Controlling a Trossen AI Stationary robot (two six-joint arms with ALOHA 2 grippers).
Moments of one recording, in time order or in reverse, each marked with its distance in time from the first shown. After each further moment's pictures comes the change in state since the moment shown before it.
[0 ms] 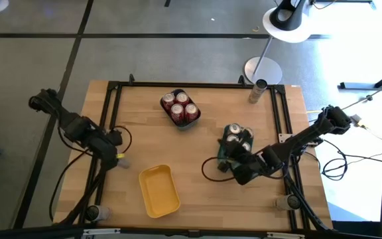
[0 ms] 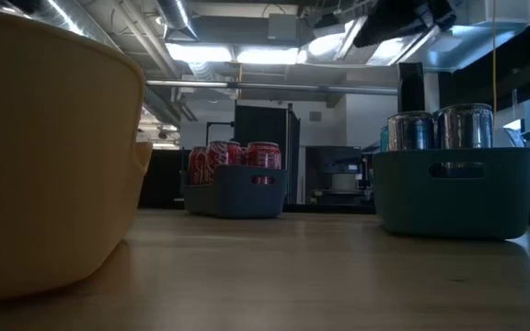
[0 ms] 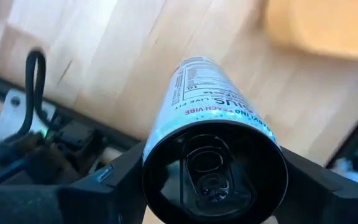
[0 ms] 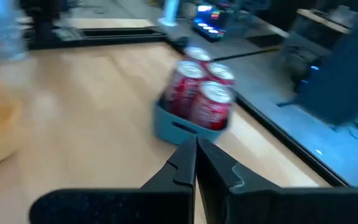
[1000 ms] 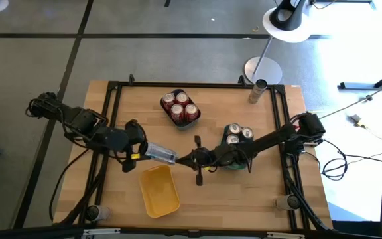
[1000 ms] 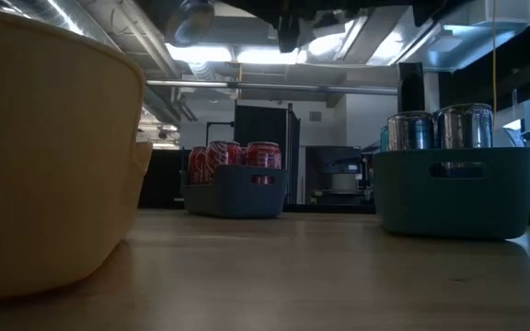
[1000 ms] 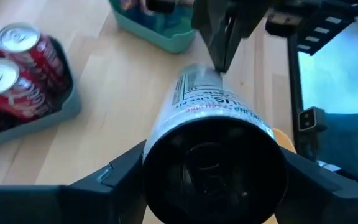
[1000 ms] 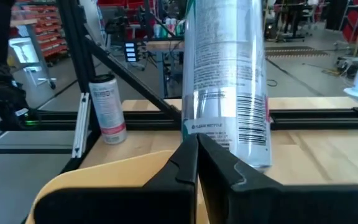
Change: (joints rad) left arm 0.152 0.191 0.309 0.468 -0.284 0.562; right arm -0.248 0.337 0.001 1.132 -0.862 -0.536
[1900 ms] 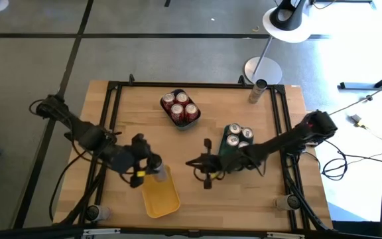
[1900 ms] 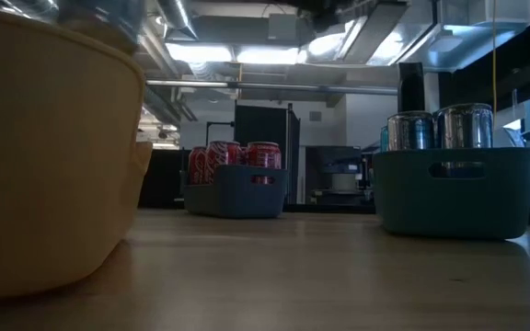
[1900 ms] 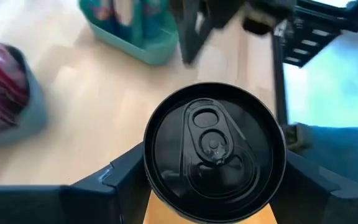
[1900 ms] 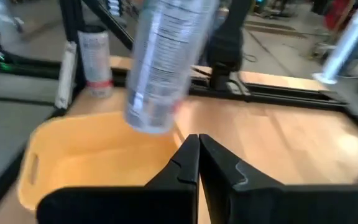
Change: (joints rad) left arm -0.107 0.130 -0.004 0.138 -0.096 -0.090; right arm 0.086 -0.125 0.004 -0.307 0.141 -0.070
